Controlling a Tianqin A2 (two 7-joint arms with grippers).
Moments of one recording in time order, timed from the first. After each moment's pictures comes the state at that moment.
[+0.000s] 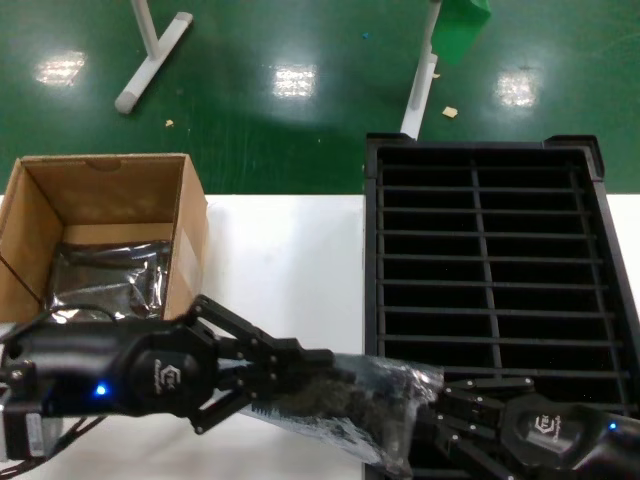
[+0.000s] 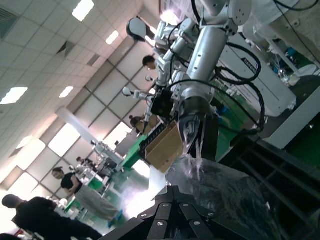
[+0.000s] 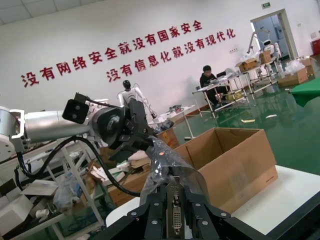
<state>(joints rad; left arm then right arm) -0.55 -0.69 1.82 -1.11 -2.20 1.57 1.07 0.12 0.62 -1.71 1.46 2.22 -1.17 0.02</state>
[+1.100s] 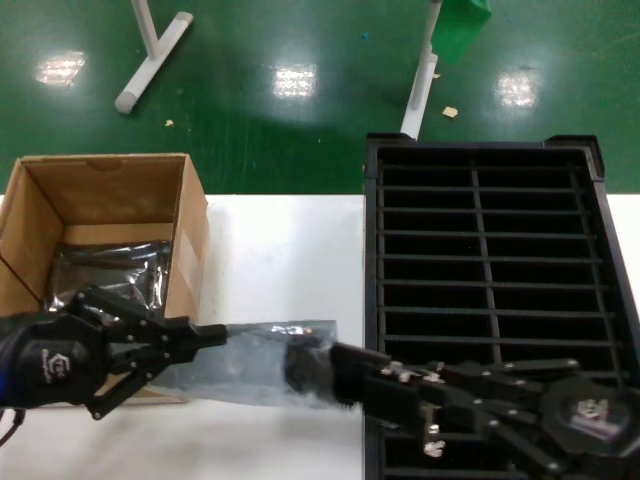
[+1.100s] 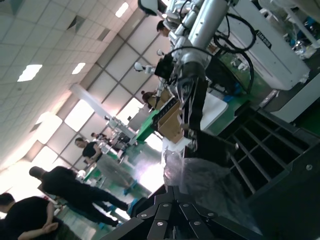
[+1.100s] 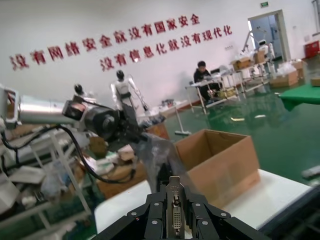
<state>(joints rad) -0.62 -0.93 2.08 -0.92 -2.52 1.57 1.26 0.06 0.72 -1.63 1.60 2.23 -1.12 0.08</state>
